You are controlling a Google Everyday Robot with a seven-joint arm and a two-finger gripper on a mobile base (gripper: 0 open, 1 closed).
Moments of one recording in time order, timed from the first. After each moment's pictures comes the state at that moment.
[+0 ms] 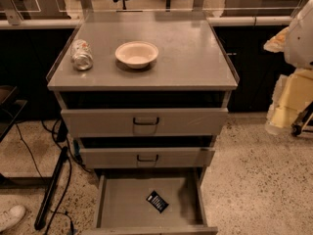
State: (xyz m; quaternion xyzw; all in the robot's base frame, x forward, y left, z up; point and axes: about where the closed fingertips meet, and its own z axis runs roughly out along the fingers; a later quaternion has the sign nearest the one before) arm 0.438 -0.217 0.977 -0.60 0.78 -0.03 0.16
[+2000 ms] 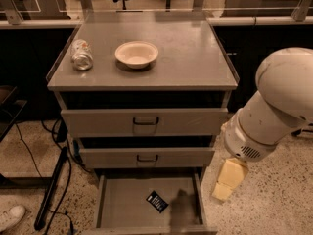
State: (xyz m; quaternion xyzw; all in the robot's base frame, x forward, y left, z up) arm 0.395 -0.159 0.791 -0.57 0.81 0.06 0.11
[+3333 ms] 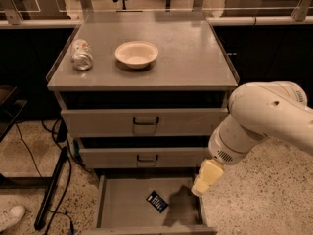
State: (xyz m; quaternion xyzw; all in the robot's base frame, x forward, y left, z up) arm 0.439 -0.153 0.713 -0.49 0.86 0.05 0.11
